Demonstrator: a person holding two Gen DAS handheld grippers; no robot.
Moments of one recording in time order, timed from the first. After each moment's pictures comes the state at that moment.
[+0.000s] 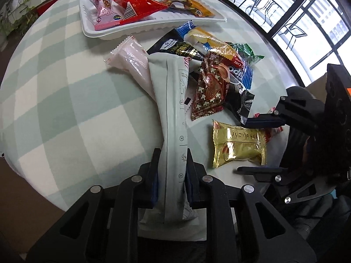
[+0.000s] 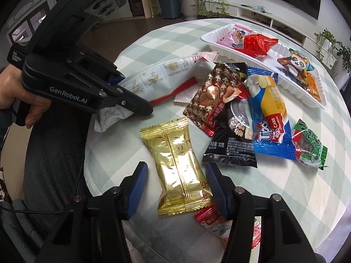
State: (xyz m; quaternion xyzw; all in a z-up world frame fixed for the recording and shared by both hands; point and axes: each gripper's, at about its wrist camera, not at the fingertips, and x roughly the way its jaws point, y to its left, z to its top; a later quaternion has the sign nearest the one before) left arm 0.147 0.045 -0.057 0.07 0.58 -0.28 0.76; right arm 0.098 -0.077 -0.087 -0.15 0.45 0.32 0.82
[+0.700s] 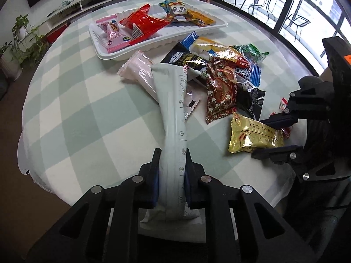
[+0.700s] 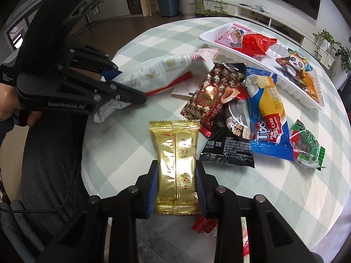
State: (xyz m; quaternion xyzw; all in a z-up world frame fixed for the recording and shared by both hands) left arm 0.130 0.050 -0.048 0.14 0.52 -0.26 0.81; right arm 0.099 -0.079 -0.086 -0.15 0.45 0.31 0.83
